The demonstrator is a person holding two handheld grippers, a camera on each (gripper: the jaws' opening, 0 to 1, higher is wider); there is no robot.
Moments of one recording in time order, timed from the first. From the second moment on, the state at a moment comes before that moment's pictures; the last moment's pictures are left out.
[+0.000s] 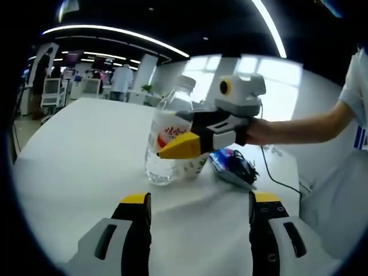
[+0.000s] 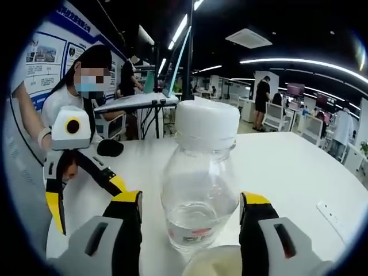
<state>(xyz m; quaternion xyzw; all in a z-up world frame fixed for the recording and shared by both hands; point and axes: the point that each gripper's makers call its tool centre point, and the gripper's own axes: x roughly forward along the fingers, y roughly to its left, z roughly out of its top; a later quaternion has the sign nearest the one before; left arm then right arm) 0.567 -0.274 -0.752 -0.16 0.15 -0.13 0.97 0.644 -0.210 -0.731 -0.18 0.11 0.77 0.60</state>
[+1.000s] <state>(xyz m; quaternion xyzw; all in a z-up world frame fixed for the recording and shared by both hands) 0.575 -0.268 -0.728 -0.12 0.16 -0.15 0.97 0.642 -0.261 -0.722 -0.18 0.13 0.77 0.60</state>
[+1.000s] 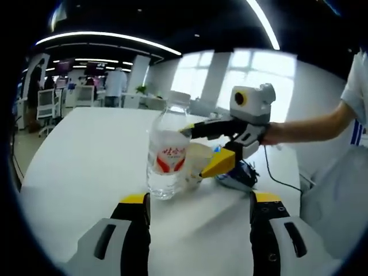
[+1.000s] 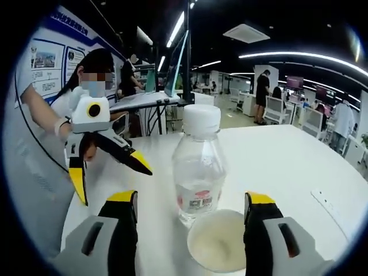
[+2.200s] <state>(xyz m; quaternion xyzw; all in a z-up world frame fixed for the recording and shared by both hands) 0.599 -0.334 -0.702 -0.07 0.19 -0.23 0.95 0.670 -0.399 -0.729 -0.19 0.20 0.70 0.66</state>
